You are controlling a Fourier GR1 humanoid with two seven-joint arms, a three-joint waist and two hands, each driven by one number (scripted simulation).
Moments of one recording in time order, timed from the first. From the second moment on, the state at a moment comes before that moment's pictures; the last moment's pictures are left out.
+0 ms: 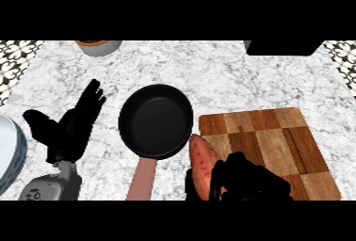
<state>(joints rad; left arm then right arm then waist) -0.14 0.09 -0.02 -1.68 0.05 0.08 0.34 -0.32 -0.07 0.88 -2.14 1.62 0.21 1.18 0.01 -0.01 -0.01</state>
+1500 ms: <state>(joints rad) -0.19 0.06 -0.07 -1.65 0.04 0.06 0.34 -0.79 -0.01 0.41 -1.60 1.00 0.04 1.24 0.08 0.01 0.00</state>
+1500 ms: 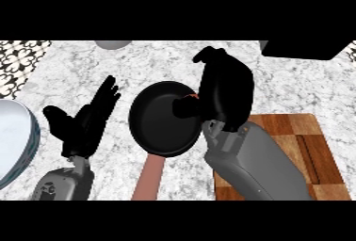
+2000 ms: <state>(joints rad) -0.18 0.06 -0.05 -1.65 0.04 0.07 0.33 -0.85 -0.01 0.34 -1.58 1.10 -0.25 1.17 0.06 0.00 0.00</state>
